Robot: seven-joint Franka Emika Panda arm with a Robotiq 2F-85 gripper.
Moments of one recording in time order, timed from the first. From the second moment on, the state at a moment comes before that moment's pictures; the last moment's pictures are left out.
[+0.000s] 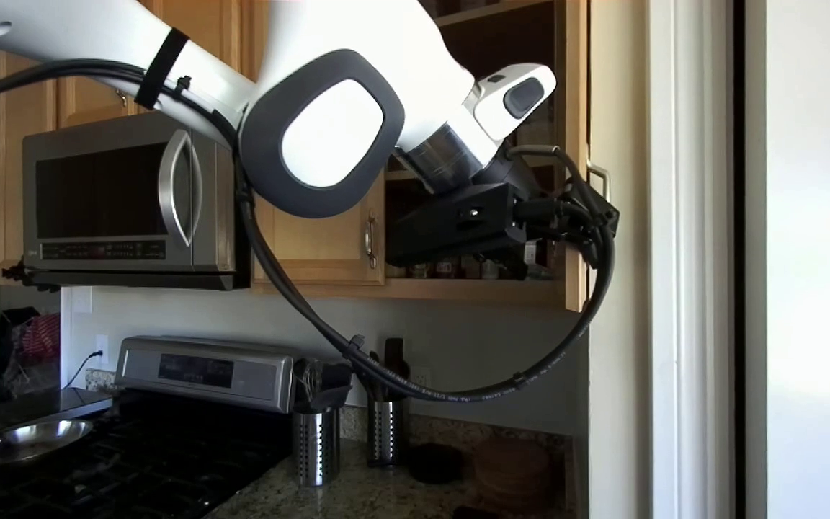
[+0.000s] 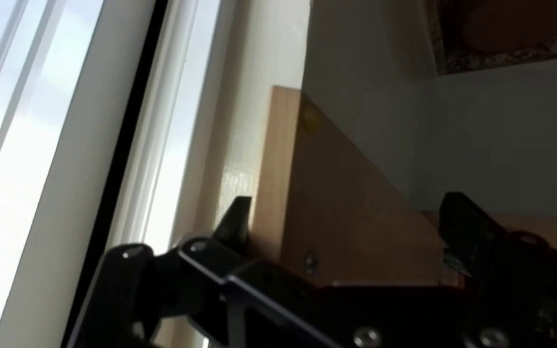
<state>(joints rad) -0.05 -0.34 -0.67 -2.28 0.07 2.94 -0.50</state>
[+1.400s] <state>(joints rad) -0.11 -0.54 -0.19 -2.41 -0.03 2.60 -0.23</state>
